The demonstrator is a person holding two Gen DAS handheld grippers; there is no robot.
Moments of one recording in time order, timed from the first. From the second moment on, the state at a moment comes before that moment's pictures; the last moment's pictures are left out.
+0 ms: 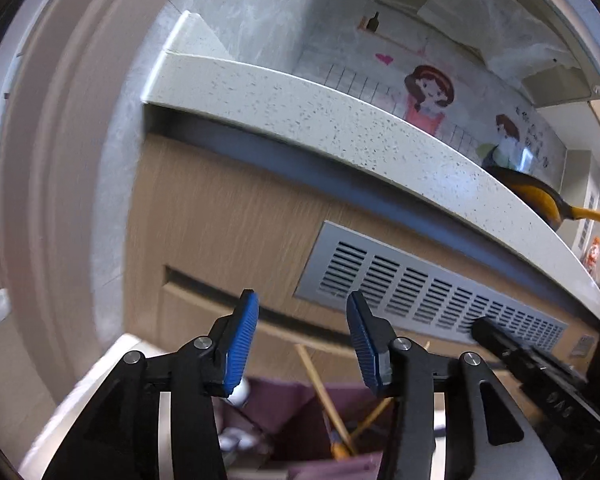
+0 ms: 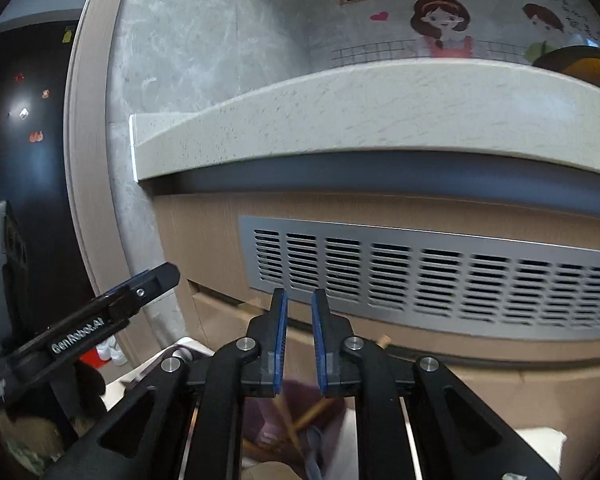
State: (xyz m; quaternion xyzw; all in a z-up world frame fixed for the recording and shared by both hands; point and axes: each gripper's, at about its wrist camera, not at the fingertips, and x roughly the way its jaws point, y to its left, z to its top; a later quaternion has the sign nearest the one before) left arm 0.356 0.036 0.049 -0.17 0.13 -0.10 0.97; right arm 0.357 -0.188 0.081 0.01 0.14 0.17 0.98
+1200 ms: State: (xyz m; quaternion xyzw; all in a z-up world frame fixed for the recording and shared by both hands) left arm 0.249 0.107 -0.055 -0.11 0.39 0.00 0.91; right arm 0.264 -0.075 -0.077 -0.06 0.48 0.27 0.83
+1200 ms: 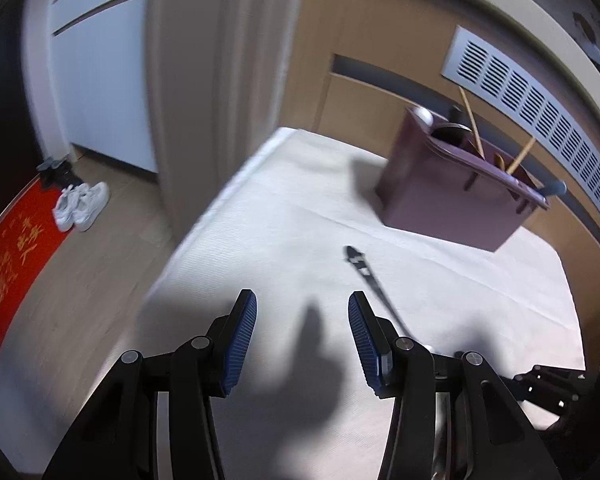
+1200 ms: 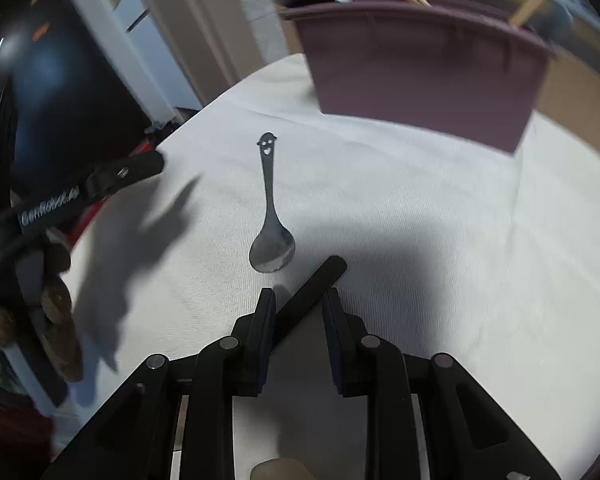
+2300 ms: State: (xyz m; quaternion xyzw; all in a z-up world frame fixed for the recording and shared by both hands) left arm 0.266 0.020 -0.069 0.11 0.50 -0.24 0.83; right arm 0.260 -0.163 -0.075 -0.08 0.45 0.25 0.85
